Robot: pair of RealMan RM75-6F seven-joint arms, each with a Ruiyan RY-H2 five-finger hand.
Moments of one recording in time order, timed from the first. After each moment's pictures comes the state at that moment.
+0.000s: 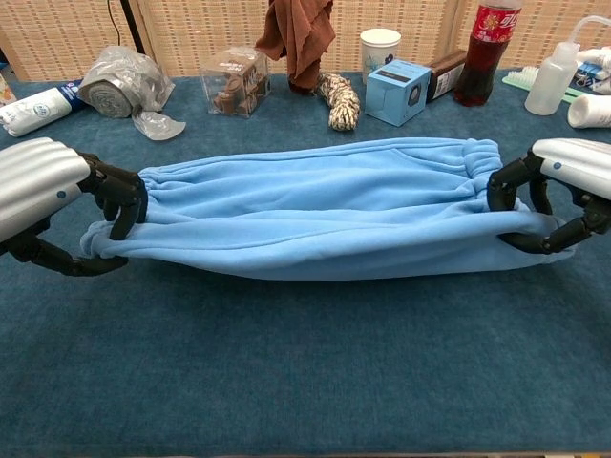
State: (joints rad) left arm -0.46 -1.57 0.05 -1.23 1.83 1.37 0.02; right arm 0.52 -1.49 0.00 -1.27 -1.64 1.19 0.22
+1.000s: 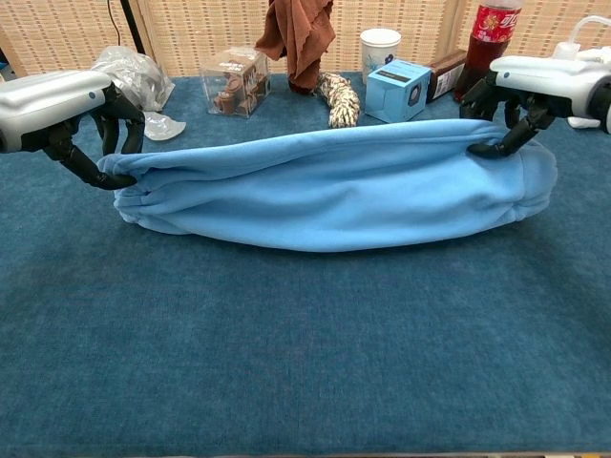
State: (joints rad) left arm -0.59 -1.44 -0.18 -1.57 1.26 1.03 0.29; right arm 0.73 -1.42 0.22 -1.31 -1.26 0.83 0.05
